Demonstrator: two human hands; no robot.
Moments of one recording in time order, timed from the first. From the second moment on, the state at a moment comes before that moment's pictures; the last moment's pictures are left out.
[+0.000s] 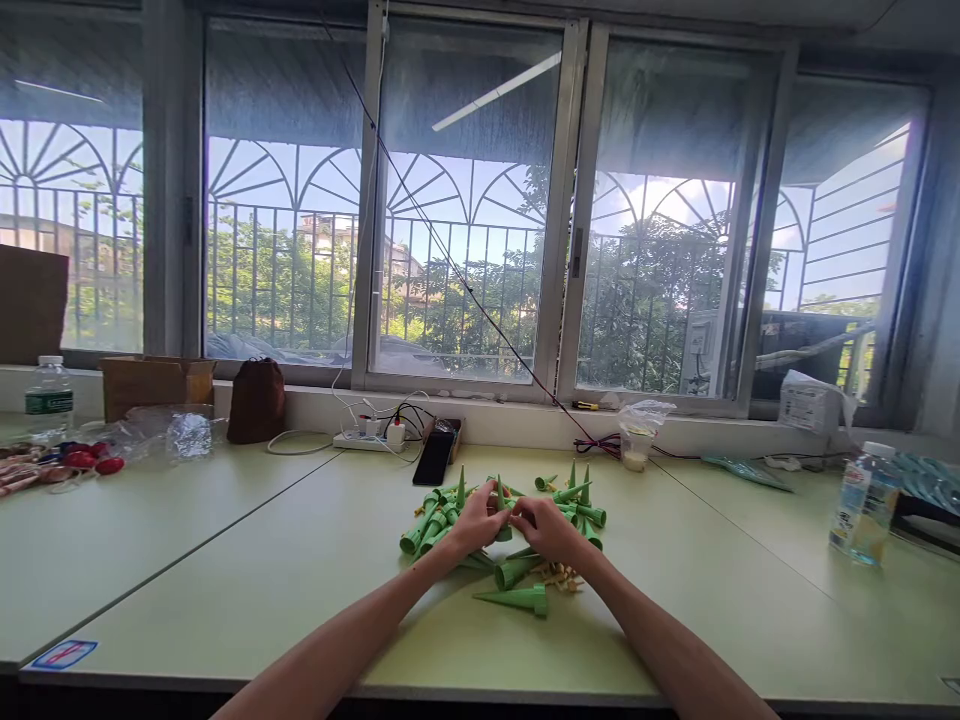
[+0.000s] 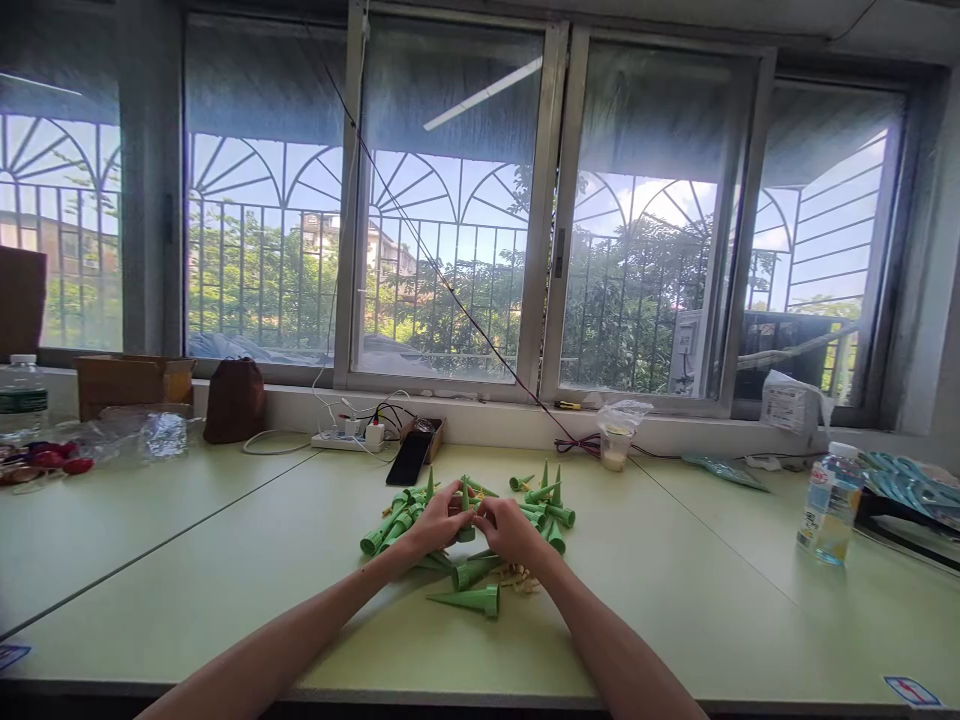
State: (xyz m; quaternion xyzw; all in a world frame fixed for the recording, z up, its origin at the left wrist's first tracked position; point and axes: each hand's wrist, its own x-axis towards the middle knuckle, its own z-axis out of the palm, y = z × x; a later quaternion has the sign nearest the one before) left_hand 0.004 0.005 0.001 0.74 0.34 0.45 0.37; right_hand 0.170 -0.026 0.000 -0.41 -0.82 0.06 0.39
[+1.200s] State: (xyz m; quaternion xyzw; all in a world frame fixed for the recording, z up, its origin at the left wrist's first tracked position) left_hand 0.006 0.009 -0.002 0.74 0.33 0.46 0.35; right_hand 0.172 -0.023 -0.003 -0.40 -0.83 0.05 0.39
